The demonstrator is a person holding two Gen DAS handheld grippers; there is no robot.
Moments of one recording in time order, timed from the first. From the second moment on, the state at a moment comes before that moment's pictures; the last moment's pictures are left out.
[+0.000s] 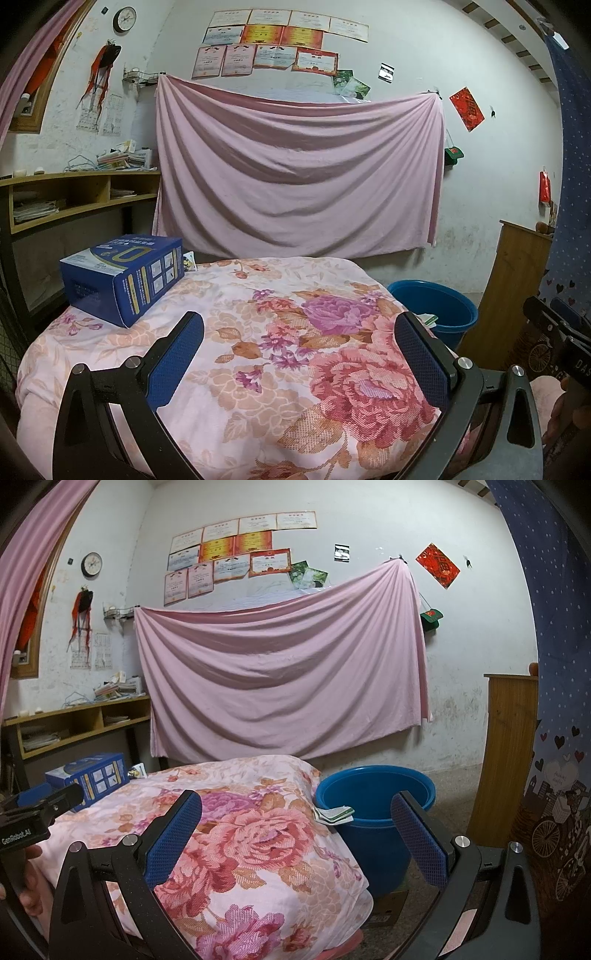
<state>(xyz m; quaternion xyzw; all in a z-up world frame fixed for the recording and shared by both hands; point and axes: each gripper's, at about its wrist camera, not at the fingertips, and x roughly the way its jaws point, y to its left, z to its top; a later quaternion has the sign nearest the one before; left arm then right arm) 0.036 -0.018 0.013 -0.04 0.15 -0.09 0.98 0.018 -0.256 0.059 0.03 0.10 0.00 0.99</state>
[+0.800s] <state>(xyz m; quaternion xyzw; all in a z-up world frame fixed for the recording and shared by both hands) 0.039 -0.023 0.010 -0.02 0.15 -0.07 0.99 0.017 -0.253 0.058 0.03 0.10 0.00 0.99</state>
